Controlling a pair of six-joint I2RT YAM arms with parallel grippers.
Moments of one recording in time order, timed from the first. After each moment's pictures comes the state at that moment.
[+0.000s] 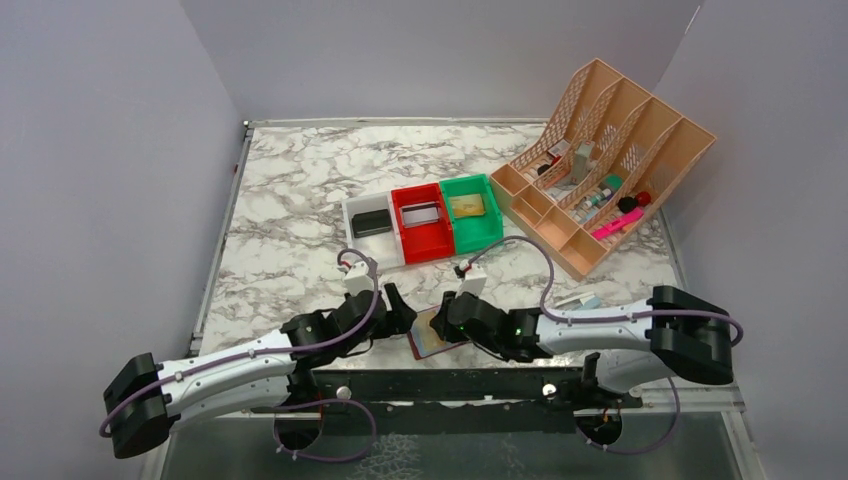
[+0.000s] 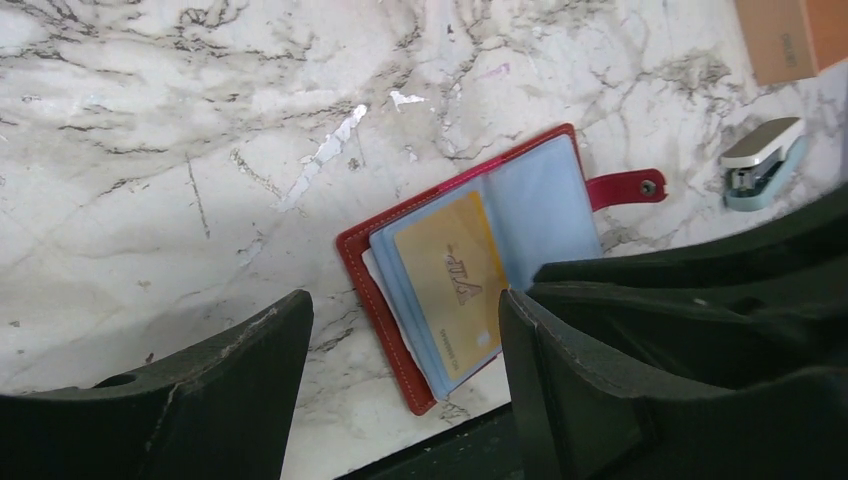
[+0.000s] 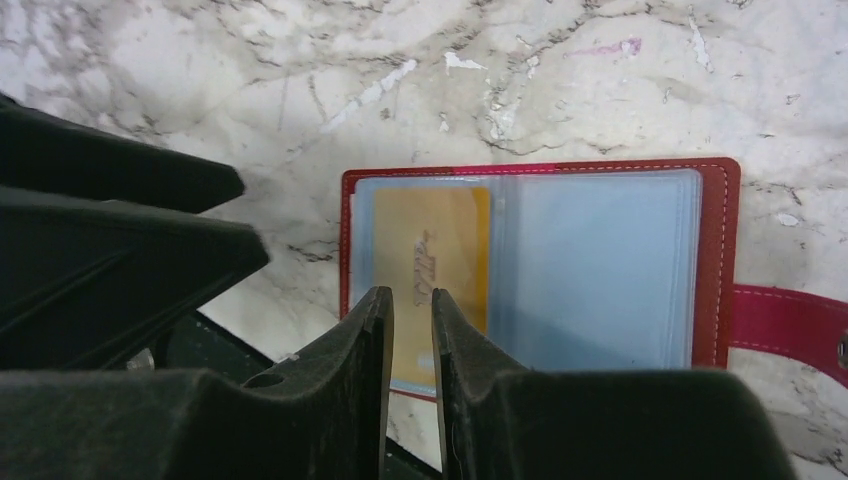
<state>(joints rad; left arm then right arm) -1.08 0.80 0.34 -0.26 -0.36 -1.04 1.28 1.33 0.57 0.08 0.46 0.93</state>
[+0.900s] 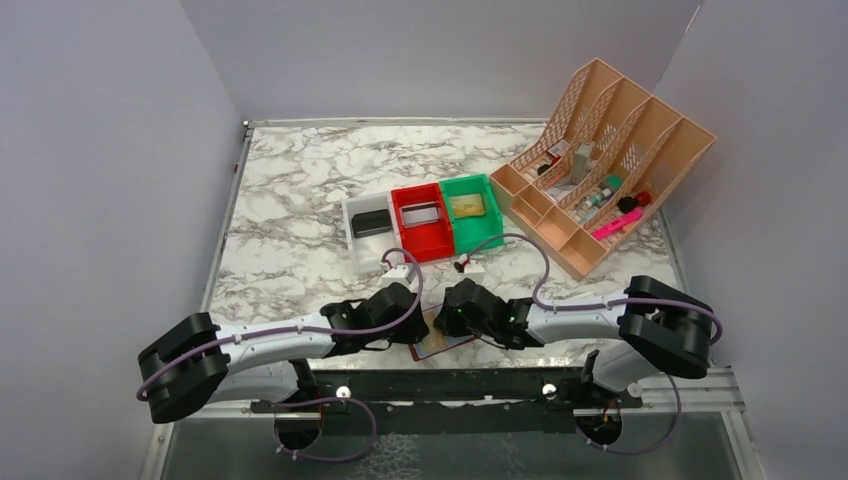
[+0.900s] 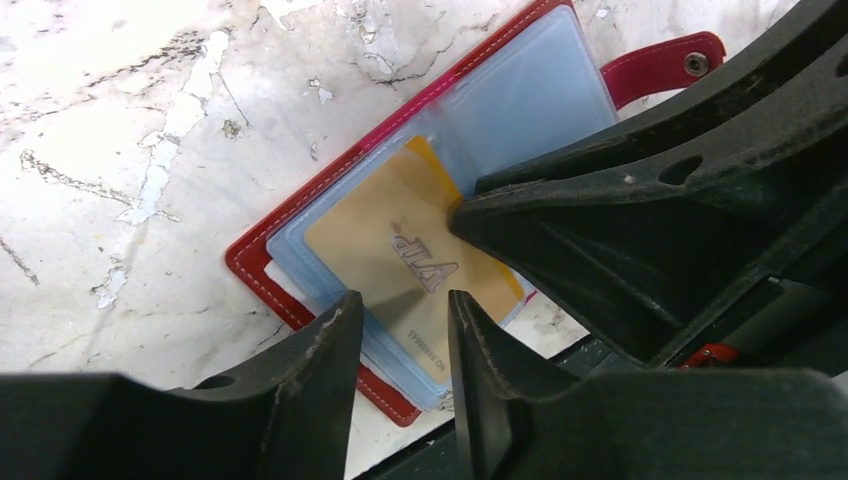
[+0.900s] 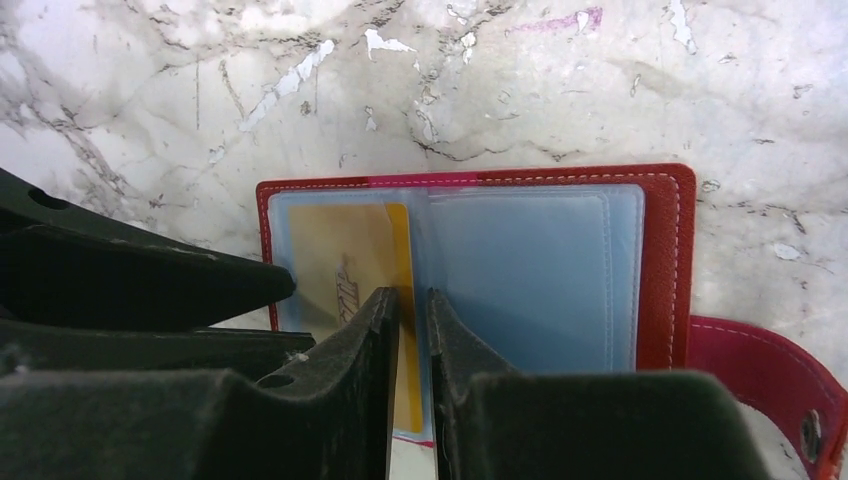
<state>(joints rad) -1.08 1.12 0.41 -0.10 -0.14 -0.89 1.15 1.48 0.57 0.13 0.23 0.91</state>
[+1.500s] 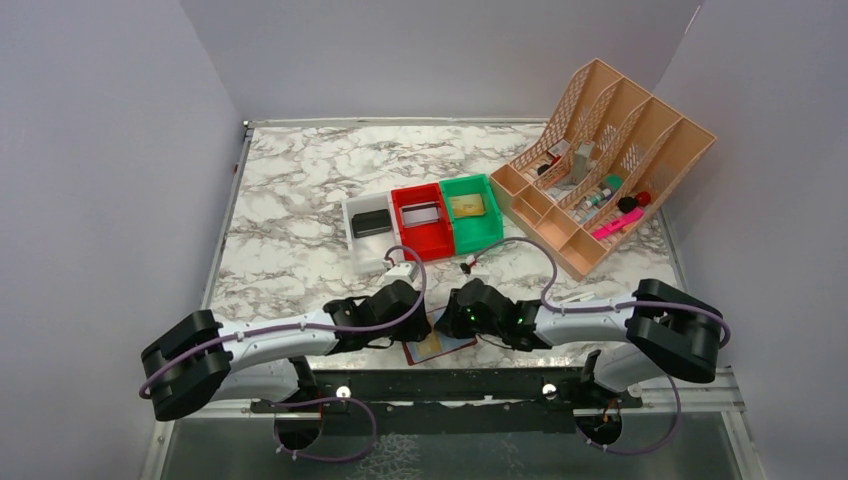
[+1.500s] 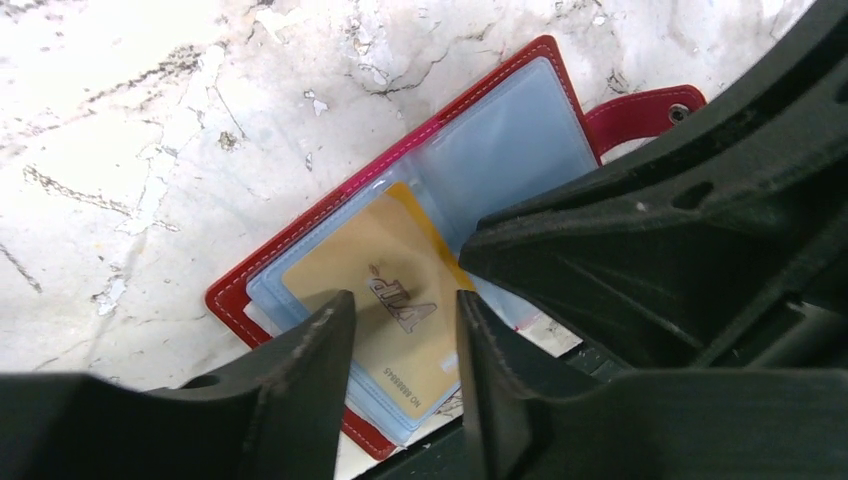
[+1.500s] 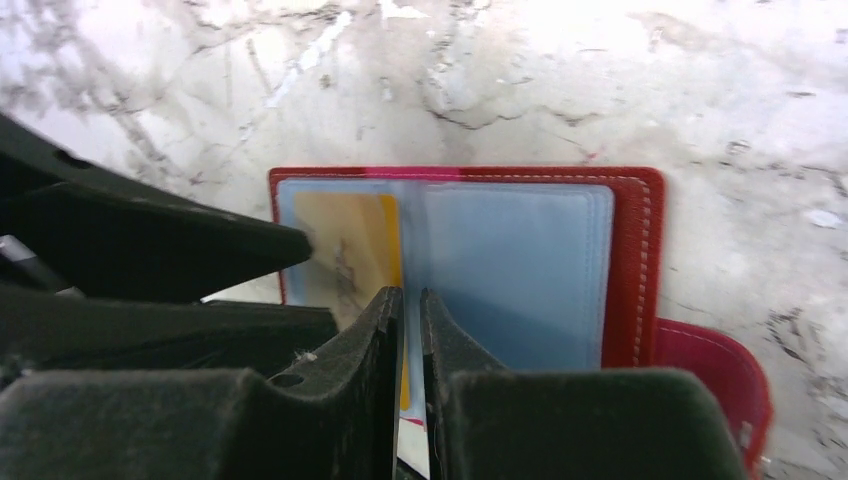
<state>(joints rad) -1.08 1.15 0.44 -0.11 -0.15 -0.87 1.12 1.44 0.49 0.26 0.12 0.96</state>
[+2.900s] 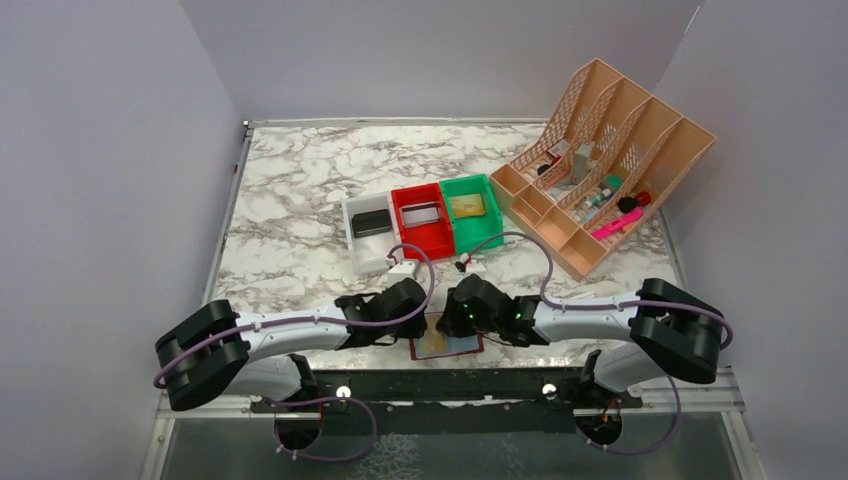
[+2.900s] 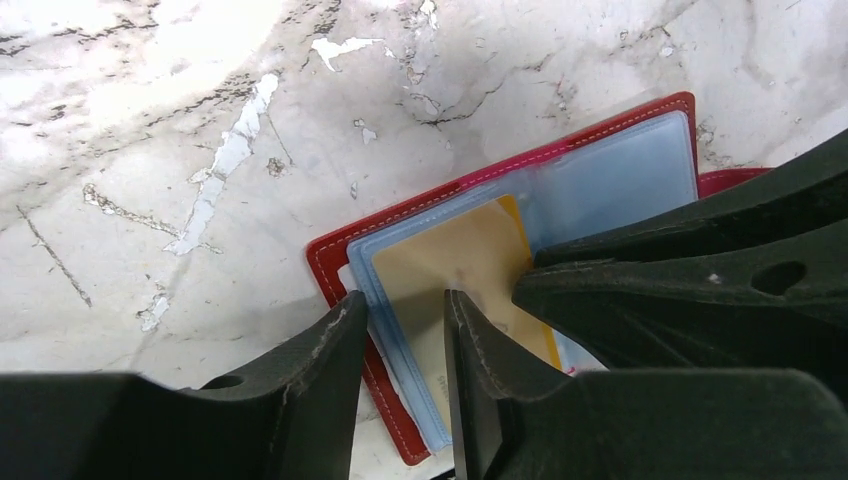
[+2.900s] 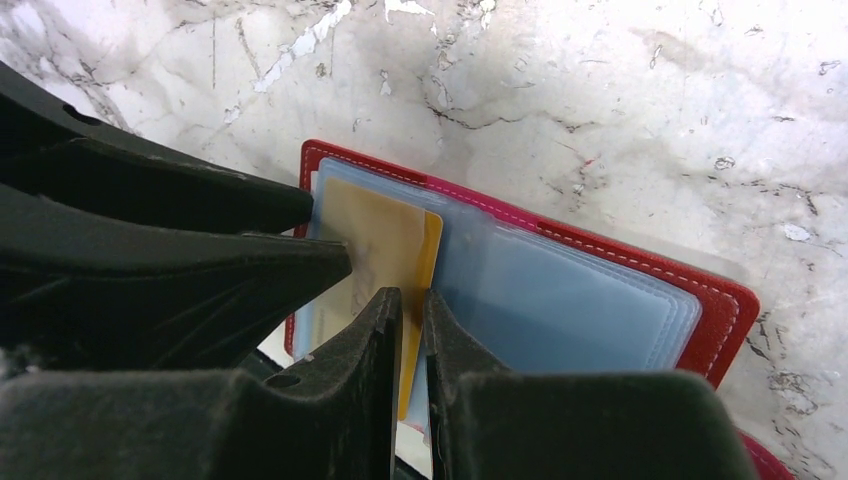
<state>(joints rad) -1.08 1.24 0.50 -0.16 -0.22 -0.87 1.11 1.43 0.55 0.11 0.11 0.89</state>
